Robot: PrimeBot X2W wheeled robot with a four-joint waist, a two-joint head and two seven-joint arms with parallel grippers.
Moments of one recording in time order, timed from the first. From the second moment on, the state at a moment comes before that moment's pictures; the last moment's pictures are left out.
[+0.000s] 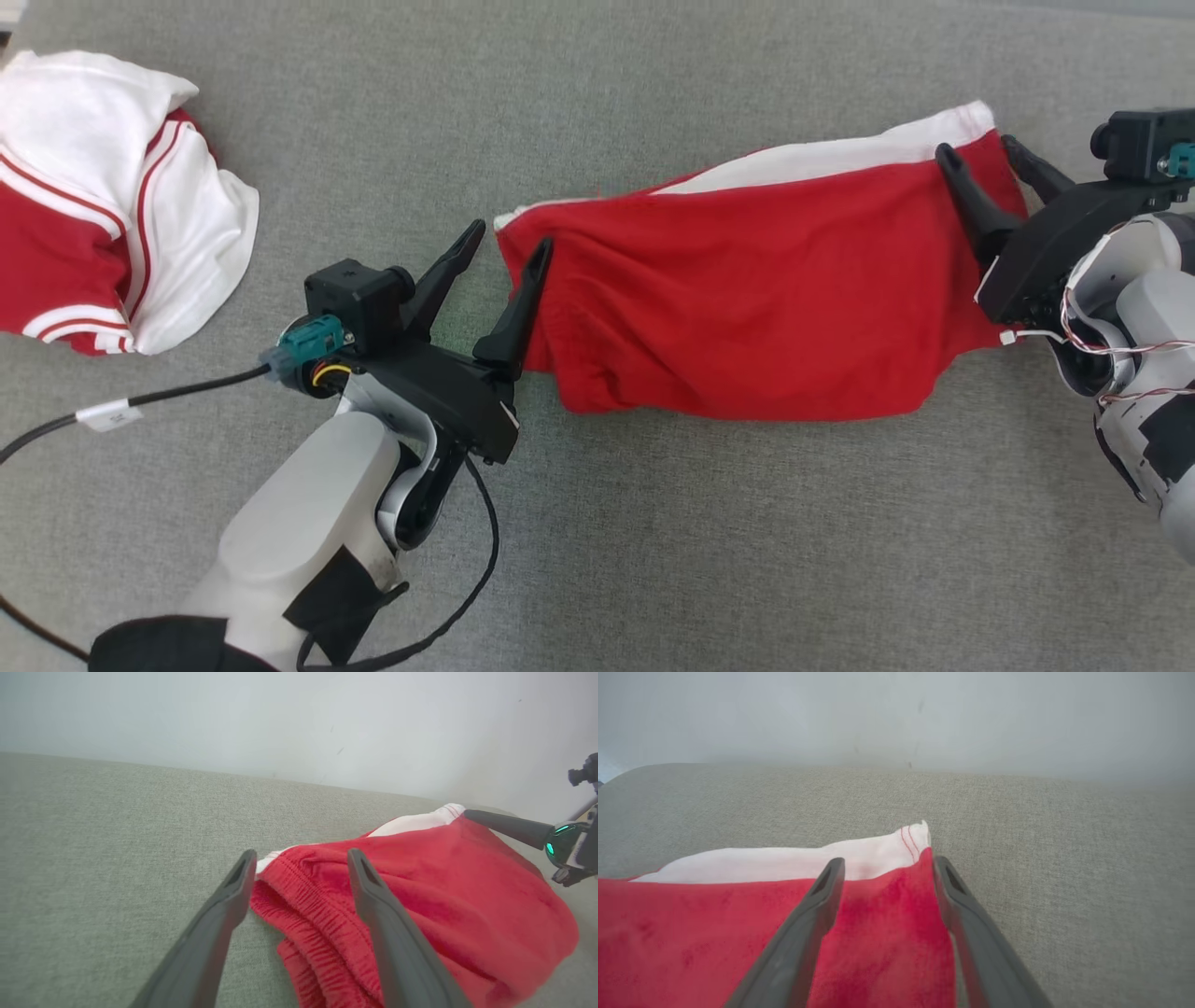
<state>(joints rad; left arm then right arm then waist) -0.82 0.21 -0.70 0.62 -0.82 -0.13 -0.26 -0.98 -0.55 0.70 0.80 0.91 0.13 -0.01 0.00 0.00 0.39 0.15</state>
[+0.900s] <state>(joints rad) -0.22 0.08 -0.14 0.13 -0.23 -0.05 -0.26 -0.74 -0.59 0.80 0.83 1.08 0.13 -0.17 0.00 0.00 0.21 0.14</state>
